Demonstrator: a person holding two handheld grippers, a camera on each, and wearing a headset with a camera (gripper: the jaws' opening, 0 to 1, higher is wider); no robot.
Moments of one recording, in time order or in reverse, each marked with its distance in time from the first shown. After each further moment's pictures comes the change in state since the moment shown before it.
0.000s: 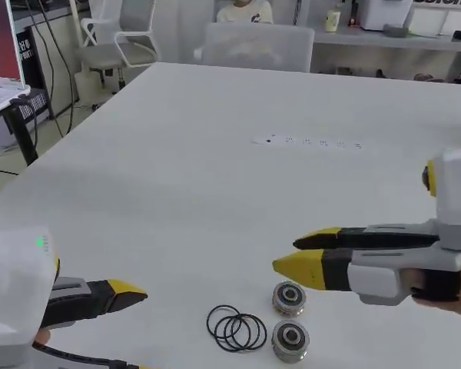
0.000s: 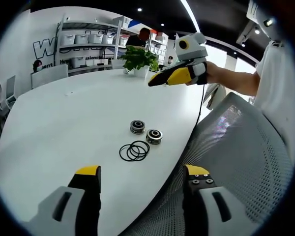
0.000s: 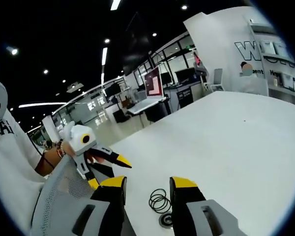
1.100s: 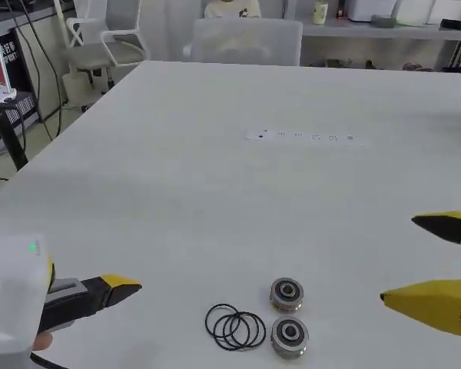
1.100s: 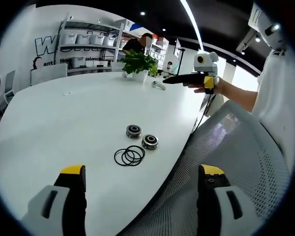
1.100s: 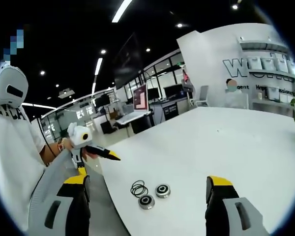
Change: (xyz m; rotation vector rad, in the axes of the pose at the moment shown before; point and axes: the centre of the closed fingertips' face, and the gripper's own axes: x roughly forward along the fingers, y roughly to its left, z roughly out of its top) left arm 0.003 -0.004 0.007 -0.046 -0.038 -0.035; right arm -0.084 -0.031 -0.024 -0.035 -0.130 -0.134
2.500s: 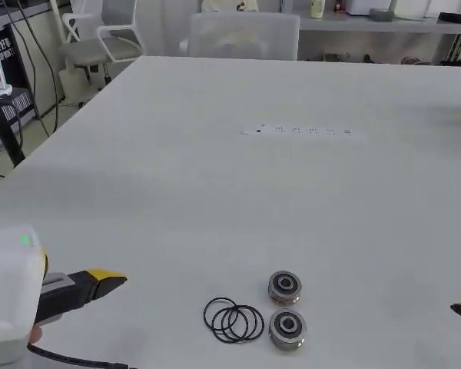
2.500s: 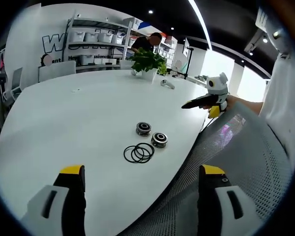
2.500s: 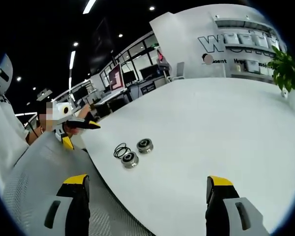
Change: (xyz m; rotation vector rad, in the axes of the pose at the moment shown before) left arm -0.003 0.014 -0.004 -0.030 0.015 0.075; right arm -0.021 -0.018 -0.095 0.151 0.156 -0.159
